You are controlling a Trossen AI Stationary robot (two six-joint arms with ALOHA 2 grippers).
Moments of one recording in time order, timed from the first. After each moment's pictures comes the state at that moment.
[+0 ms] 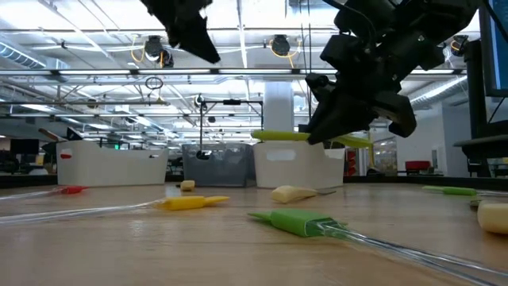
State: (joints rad) left arm 0.16 1.32 1.17 -0.50 -0.31 0.05; right arm 0.05 1.47 0.66 0.14 0.06 -0.57
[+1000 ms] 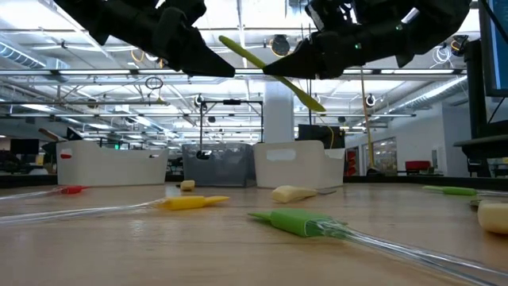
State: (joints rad) left arm 0.03 1.32 0.71 0.26 -0.05 0.20; right arm -0.02 1.47 0.66 0.65 0.08 -0.37
